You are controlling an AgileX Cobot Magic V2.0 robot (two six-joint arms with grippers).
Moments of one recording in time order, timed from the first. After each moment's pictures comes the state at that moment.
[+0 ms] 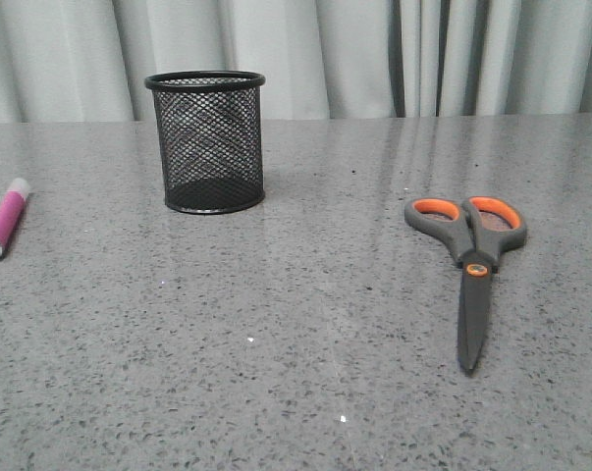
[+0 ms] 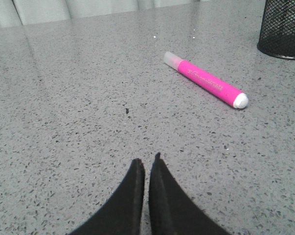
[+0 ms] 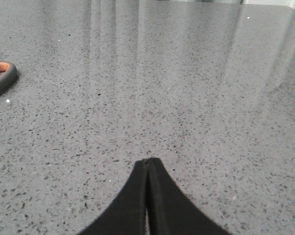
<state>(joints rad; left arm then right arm) -0.08 0.00 0.00 -0.12 0.33 0.26 -0.02 -0.01 0.01 -0.15 0.33 0.07</state>
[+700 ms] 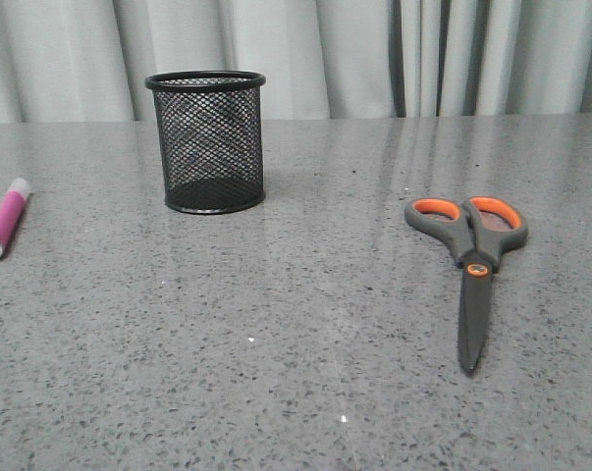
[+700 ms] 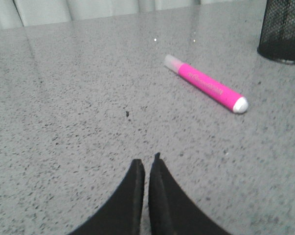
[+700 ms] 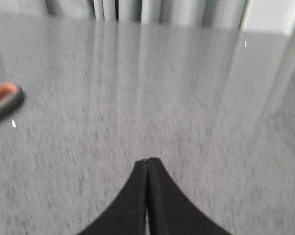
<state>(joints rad) -0.08 0.00 0.00 -0.15 0.31 0.26 -0.02 -0.01 0.01 -0.18 0.22 0.07</state>
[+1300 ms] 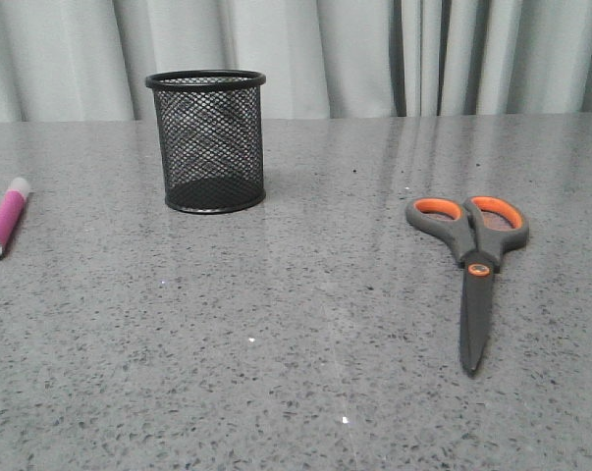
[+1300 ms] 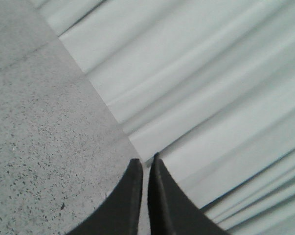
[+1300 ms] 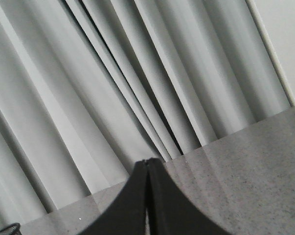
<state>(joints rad) -0.08 0.00 0.00 -1.26 -0.13 0.25 -0.02 -0.01 -0.03 0.09 -0.18 0.35</state>
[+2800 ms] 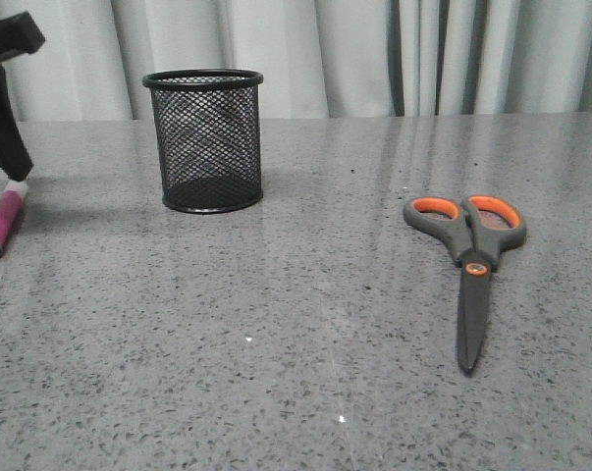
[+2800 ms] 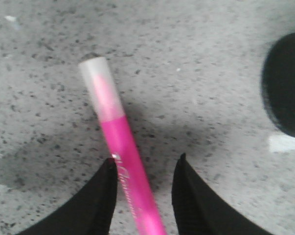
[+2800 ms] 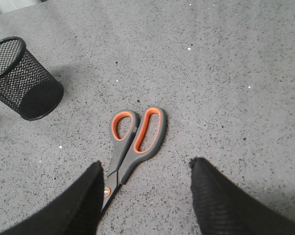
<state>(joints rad) -0.13 1.54 -1.14 -0.29 0.90 -0.01 0.26 0.64 -0.64 0.13 0.59 0.21</state>
